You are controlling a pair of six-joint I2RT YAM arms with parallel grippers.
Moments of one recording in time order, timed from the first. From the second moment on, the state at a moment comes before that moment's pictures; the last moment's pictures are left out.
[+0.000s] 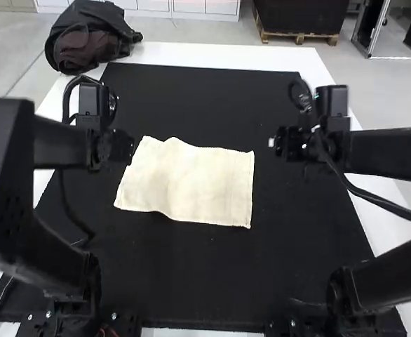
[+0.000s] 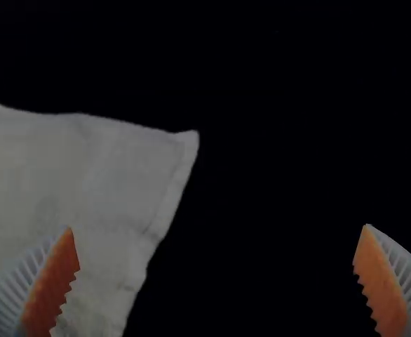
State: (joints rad) left arm 0.05 1.23 0.51 0.12 -0.13 0.20; right arm 0.18 1.25 0.57 0.05 -0.12 0.02
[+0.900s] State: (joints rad) left arm 0.09 1.72 0.77 0.12 0.05 0.20; right arm 0.25 1.72 0.74 0.16 -0.16 0.12
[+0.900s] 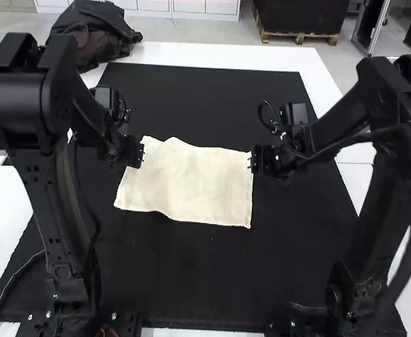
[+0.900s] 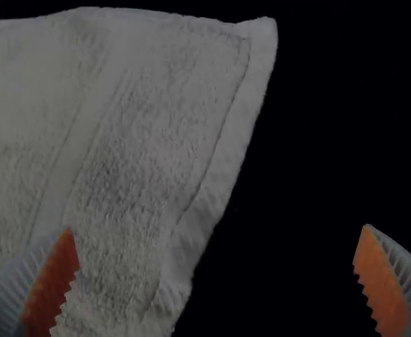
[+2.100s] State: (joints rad) left arm 0.08 1.97 0.95 0.15 0.05 0.17; right arm 0.31 1.99 0.95 0.20 -0.17 0.11
